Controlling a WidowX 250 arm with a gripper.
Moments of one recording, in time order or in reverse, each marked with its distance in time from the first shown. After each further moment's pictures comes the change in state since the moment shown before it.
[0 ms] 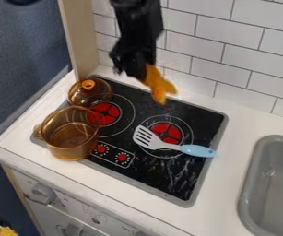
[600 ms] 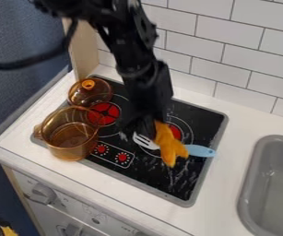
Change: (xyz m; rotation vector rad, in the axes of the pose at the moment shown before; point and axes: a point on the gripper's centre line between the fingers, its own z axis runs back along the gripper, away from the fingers) arm 0.034 -0.054 -0.044 -0.018 -0.065 -0.042
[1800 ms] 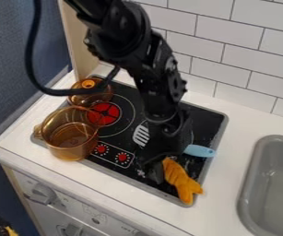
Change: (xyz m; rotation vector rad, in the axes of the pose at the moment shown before) arm 0.018 -0.011 -0.050 -0.079 0.053 -0.027
